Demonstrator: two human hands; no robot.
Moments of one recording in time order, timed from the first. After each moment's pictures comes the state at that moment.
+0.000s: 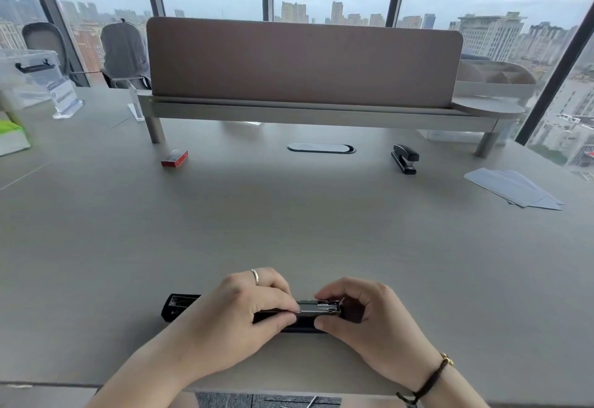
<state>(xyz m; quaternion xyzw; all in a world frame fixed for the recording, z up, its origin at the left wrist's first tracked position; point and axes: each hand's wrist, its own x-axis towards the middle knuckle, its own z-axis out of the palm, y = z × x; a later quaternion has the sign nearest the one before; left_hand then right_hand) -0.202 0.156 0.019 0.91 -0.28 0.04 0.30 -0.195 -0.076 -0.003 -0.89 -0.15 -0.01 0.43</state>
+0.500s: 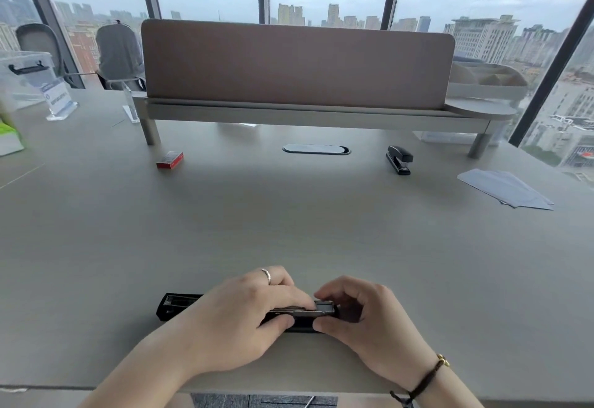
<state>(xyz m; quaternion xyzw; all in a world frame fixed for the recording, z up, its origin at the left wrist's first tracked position) -0.201 0.142 0.035 0.93 -0.30 -0.03 0.22 -0.194 -0.081 -0.006 -0.89 -0.14 -0.02 0.43</state>
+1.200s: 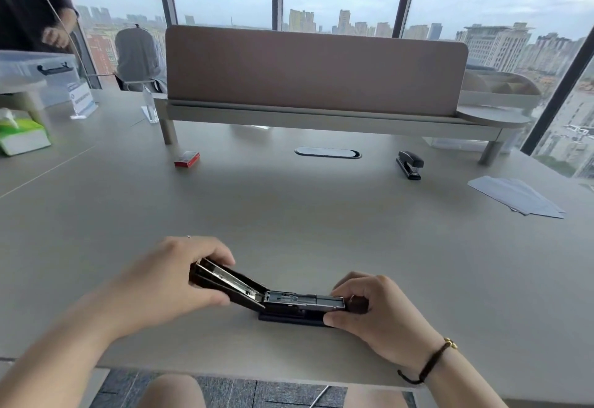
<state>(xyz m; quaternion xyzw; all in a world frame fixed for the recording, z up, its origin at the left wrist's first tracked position) -0.204 0.228 0.058 0.96 -0.11 0.03 0.25 -0.186 -0.079 0.003 -0.91 -0.18 0.02 0.37</state>
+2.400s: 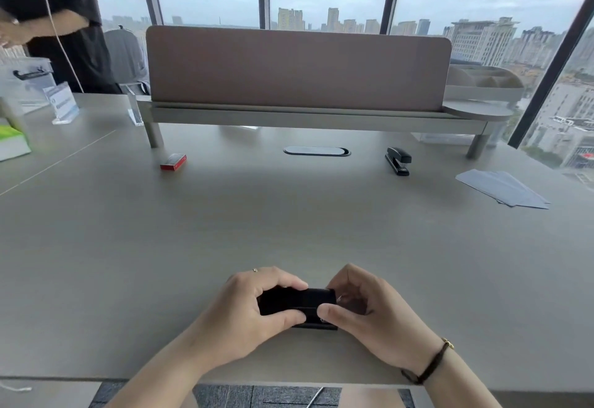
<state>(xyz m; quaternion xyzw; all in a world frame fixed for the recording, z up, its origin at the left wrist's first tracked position) -0.199 0.140 0.003 0.88 -0.18 0.03 0.45 -0.193 -0.087 0.001 -0.87 -0.18 0.01 0.46</state>
